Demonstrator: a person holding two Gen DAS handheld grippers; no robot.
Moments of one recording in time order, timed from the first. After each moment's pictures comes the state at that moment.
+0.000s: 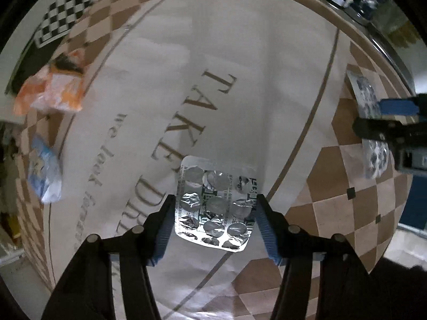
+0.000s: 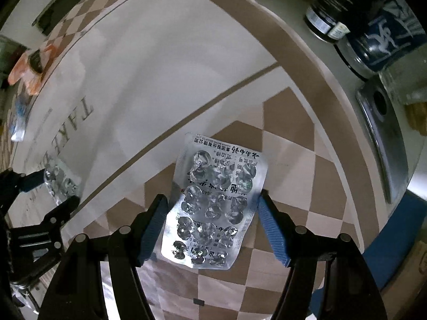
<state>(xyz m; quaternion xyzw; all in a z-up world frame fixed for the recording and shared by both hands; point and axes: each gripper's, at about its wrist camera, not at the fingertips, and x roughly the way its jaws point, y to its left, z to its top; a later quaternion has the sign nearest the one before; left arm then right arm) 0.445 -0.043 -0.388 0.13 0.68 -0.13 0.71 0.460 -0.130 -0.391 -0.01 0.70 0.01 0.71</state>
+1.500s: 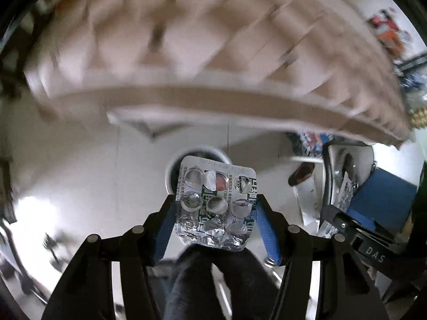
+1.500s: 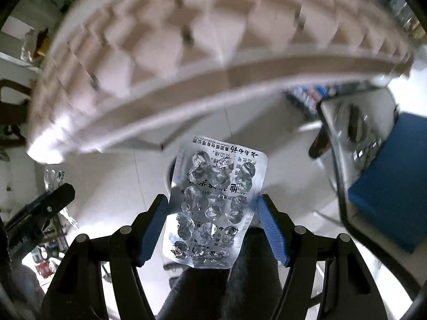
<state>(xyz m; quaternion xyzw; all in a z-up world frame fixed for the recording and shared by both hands) -0.090 0.085 -0.455 -0.32 0.63 0.16 0.69 -0.038 -0.041 -0.435 -0.10 0.69 0.16 0.70</state>
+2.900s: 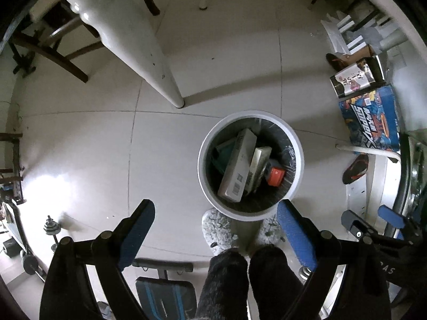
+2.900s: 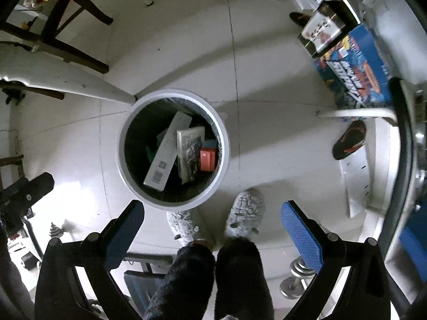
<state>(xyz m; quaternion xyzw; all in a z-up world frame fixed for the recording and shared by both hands) -0.124 0.087 -0.634 -0.28 0.66 0.23 0.66 -0.058 -0.025 -0.699 -0.21 0.71 0.19 0.64</state>
